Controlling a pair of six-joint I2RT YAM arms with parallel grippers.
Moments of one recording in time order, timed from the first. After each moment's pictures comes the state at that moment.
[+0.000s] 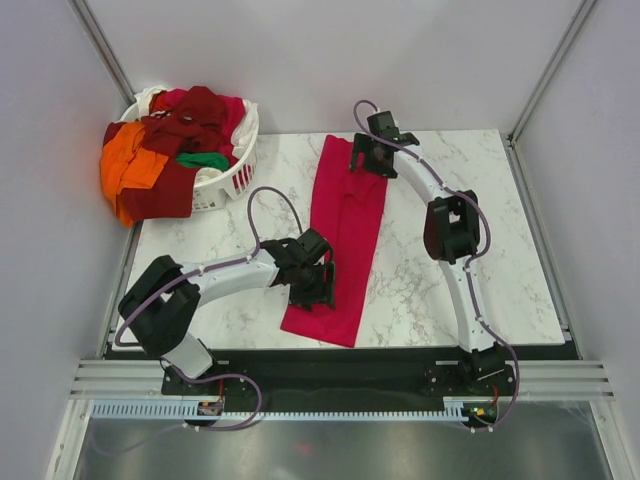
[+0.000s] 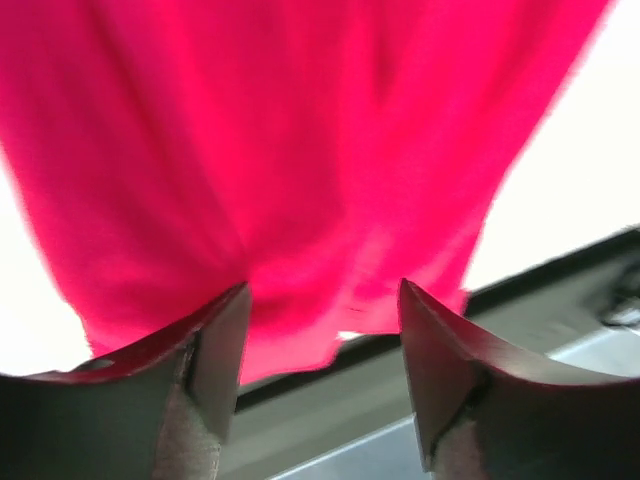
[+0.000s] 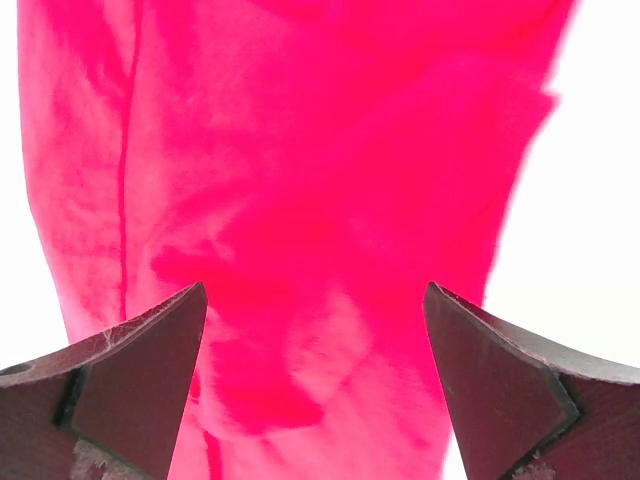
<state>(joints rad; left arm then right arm) -0.83 1.59 0.93 -0.55 0.14 -0.76 0.33 2.54 2.35 -0.70 0.07 0.48</state>
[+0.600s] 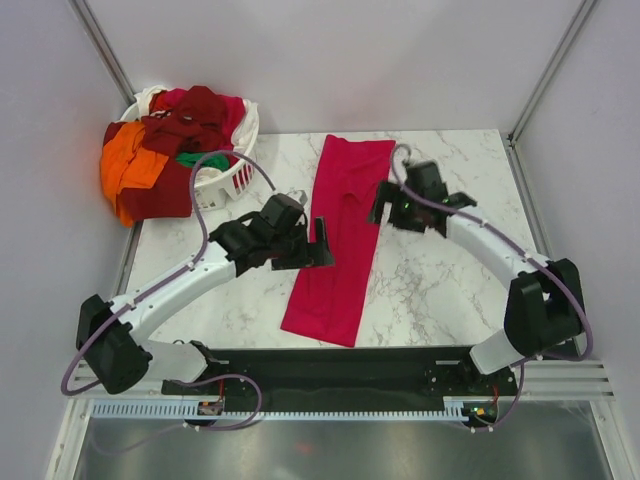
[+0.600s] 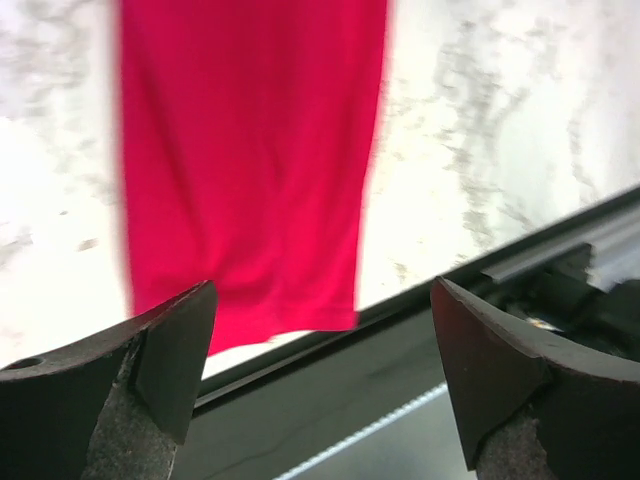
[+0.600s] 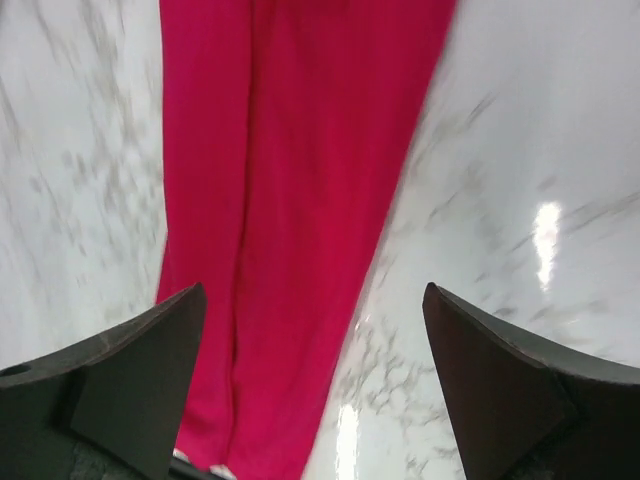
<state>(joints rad) -0.79 1.34 1.17 -0.68 0.05 -0.75 0.31 1.56 1.28 -0.48 -0.08 0.51</state>
